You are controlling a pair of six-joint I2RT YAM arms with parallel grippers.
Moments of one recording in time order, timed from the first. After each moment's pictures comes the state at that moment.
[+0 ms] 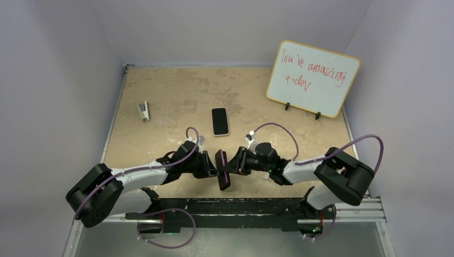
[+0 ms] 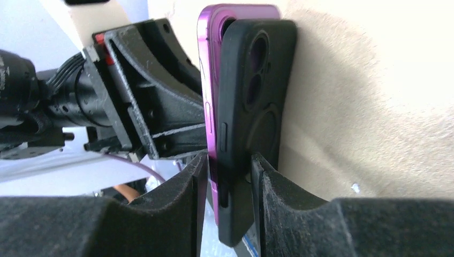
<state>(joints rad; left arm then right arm) -0.76 1.21 0.33 0.11 0.25 -1.01 0.88 1.47 0.33 0.69 -0.34 1.18</state>
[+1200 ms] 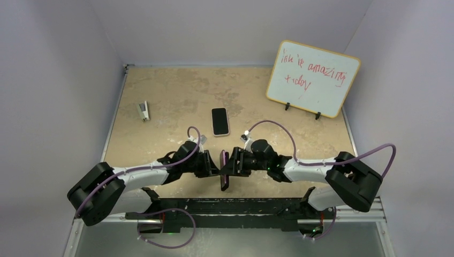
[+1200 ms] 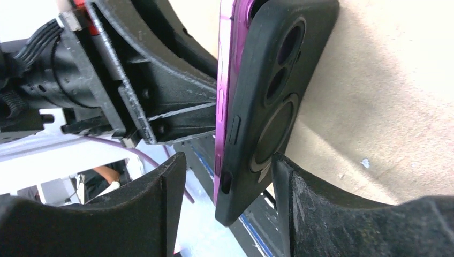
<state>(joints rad) -0.77 1.23 0.33 0.15 0.25 -0.99 0.90 1.38 0.42 0.41 -0.38 1.09</state>
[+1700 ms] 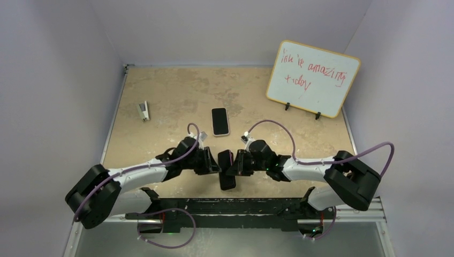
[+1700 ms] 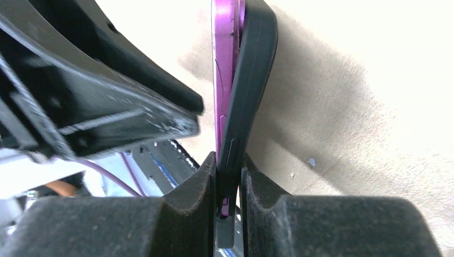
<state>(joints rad) -0.76 1.23 0.35 0.12 0.27 -0.98 0.90 1.42 0.45 0.29 -0.30 1.01</state>
